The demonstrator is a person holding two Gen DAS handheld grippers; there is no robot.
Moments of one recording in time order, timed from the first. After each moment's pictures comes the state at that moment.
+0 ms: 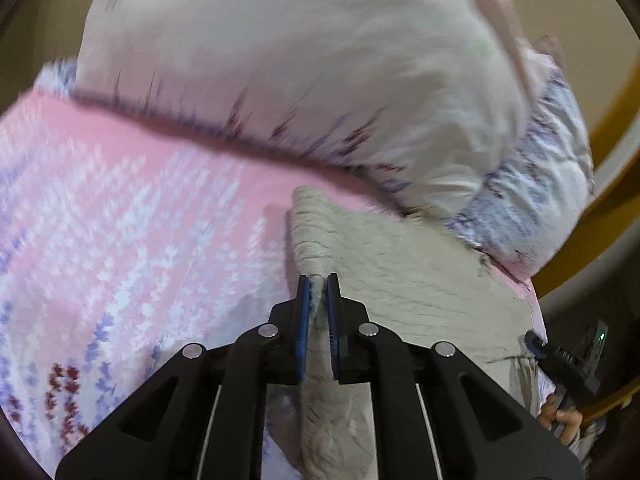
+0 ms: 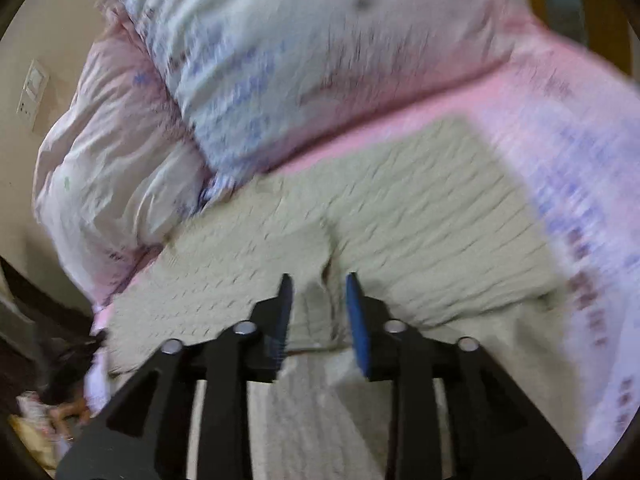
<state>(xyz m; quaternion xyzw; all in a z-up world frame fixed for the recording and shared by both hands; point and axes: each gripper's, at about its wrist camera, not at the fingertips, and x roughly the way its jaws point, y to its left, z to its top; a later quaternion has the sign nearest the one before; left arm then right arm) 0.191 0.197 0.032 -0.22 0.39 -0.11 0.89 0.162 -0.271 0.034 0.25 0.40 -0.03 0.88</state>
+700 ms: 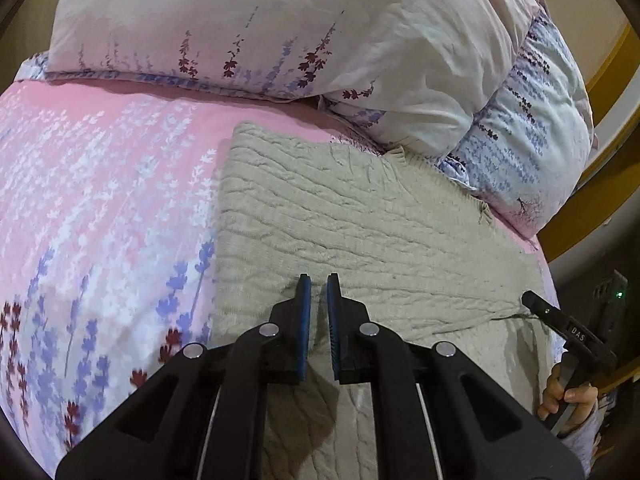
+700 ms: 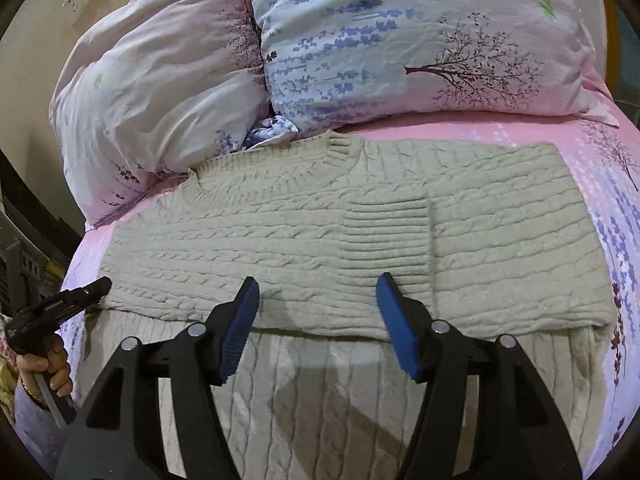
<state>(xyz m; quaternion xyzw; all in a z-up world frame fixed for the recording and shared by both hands) 0.180 0.157 0.009 -0.20 0.44 -0.13 0.86 0.180 -0.214 0.025 0.15 0.46 0.06 0.88</state>
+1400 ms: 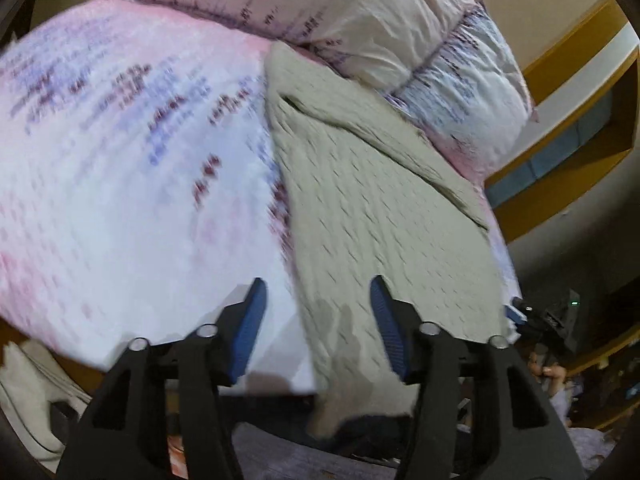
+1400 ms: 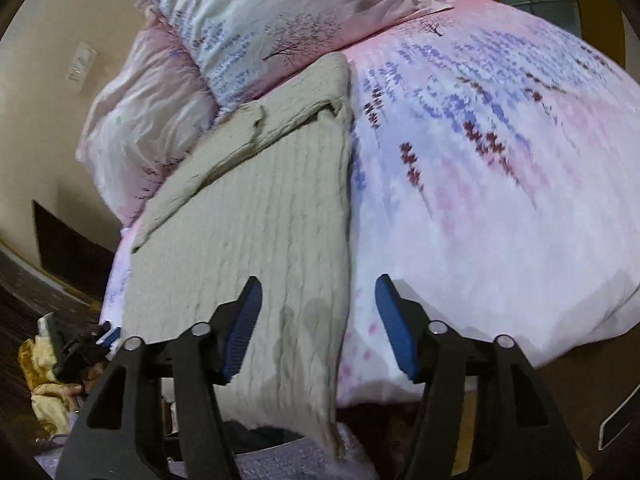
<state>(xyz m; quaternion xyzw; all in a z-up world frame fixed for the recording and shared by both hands) -0.024 0.180 -0.001 -0.26 0.45 -0.18 0.84 -0.055 -0.337 0.022 0.29 0.45 0.05 0.84</state>
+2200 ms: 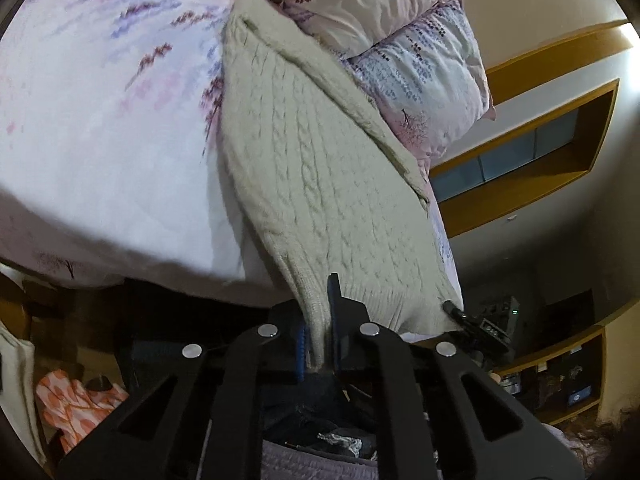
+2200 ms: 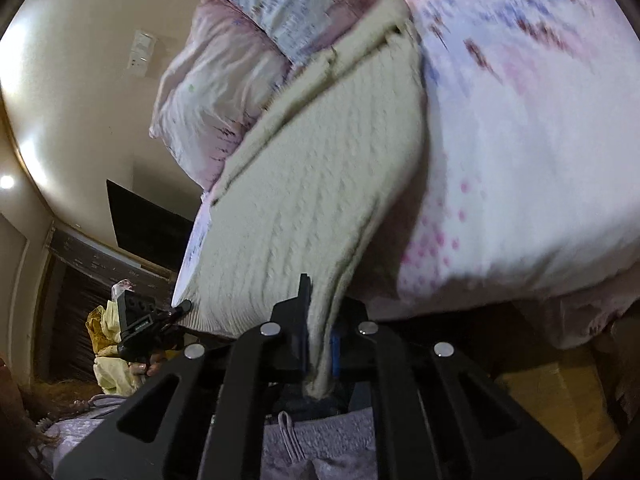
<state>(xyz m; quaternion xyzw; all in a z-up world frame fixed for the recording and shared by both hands) -0.067 0.146 -0.011 -0.34 0.45 -0.25 0.79 -0.092 -0.304 0.006 0.35 0.44 0.19 0.81</state>
